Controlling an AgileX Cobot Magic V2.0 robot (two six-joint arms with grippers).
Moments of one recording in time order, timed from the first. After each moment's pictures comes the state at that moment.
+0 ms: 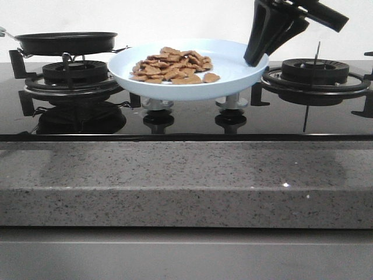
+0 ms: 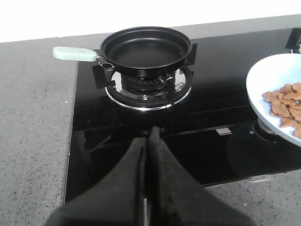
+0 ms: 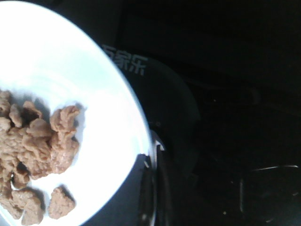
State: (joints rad) left arm -0.25 0.53 -0.68 0.07 0.57 -0.06; right arm 0.27 1.75 -1.59 0.40 1.07 -0.02
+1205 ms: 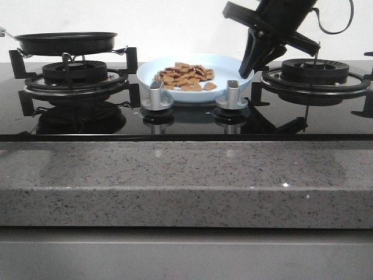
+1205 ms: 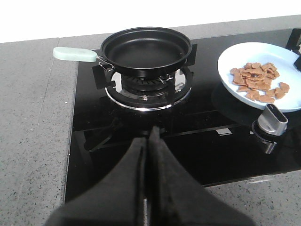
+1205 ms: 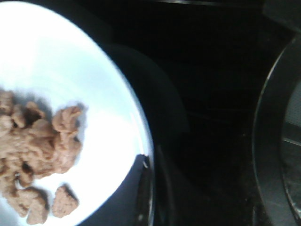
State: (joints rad) left arm -0.25 0.53 -0.68 0.07 0.57 -0.06; right arm 0.17 2.11 -1.97 0.43 1.09 -0.02
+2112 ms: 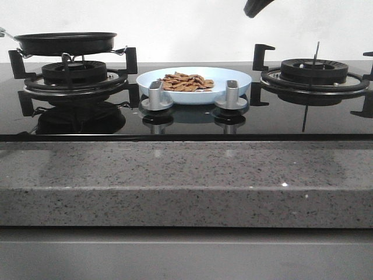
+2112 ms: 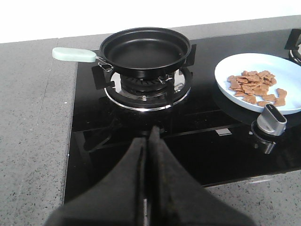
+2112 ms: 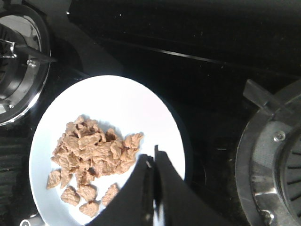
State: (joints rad) left arm -0.25 0.53 -0.68 0.07 0.57 -0.06; right arm 0.15 2.10 -2.29 0.41 1.25 -0.02
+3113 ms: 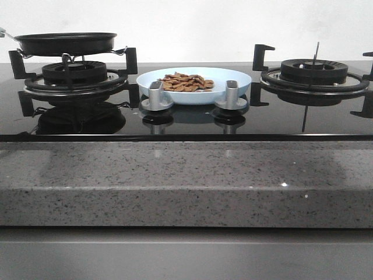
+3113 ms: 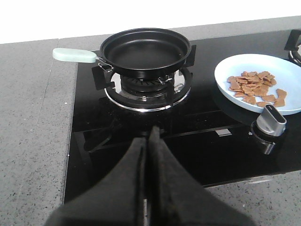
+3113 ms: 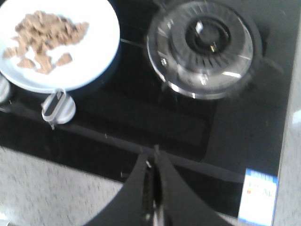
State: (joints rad) left arm -0.25 0.53 -0.68 0.07 0.57 -0.06; right arm 0.29 1.22 -1.45 -0.06 1.16 0.07
